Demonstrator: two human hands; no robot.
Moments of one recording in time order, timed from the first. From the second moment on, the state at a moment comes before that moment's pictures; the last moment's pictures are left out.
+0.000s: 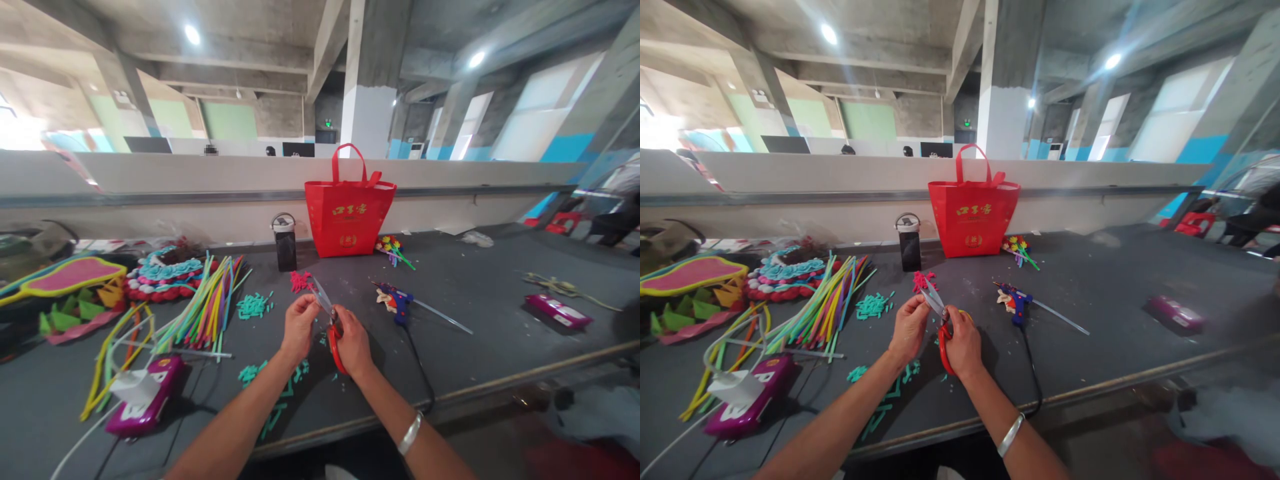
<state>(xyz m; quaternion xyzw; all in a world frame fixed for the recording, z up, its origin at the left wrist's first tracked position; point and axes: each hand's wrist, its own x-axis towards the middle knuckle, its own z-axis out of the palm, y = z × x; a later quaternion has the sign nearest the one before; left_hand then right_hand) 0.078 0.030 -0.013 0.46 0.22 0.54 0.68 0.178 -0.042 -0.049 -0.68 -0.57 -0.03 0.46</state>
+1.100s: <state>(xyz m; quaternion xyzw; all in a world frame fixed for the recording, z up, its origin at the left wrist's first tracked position) 0.077 0.028 -0.017 0.51 0.20 0.33 0.77 0.186 -0.050 -0.028 -0.56 -0.50 0.12 0.65</state>
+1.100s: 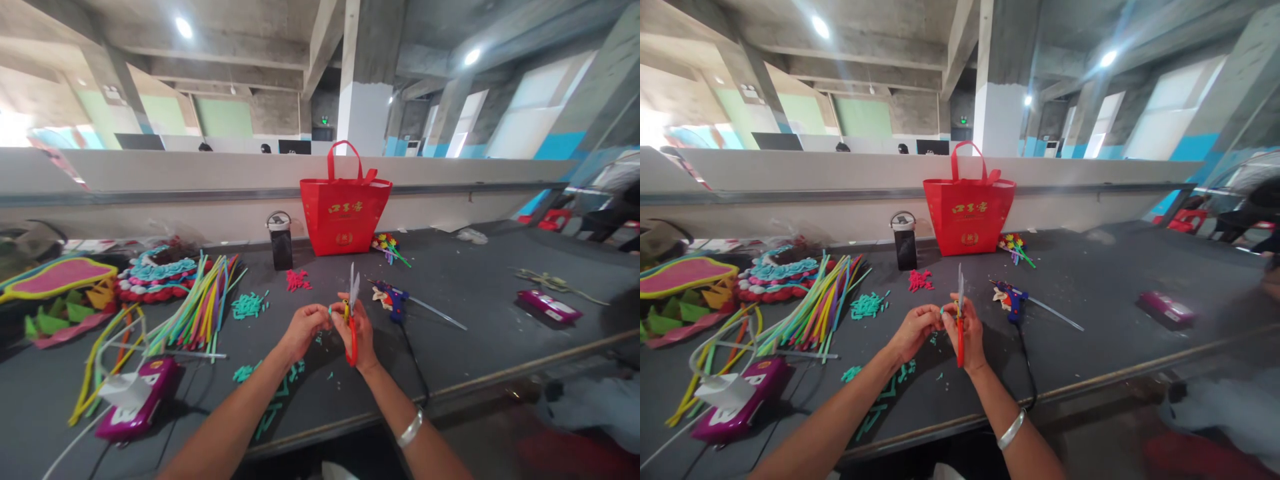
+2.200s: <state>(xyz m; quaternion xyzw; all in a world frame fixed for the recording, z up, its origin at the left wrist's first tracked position) 0.077 0.030 -0.012 0.51 0.25 0.46 0.68 0.193 -0.036 -0.054 -0.64 -0.50 -0.03 0.58</state>
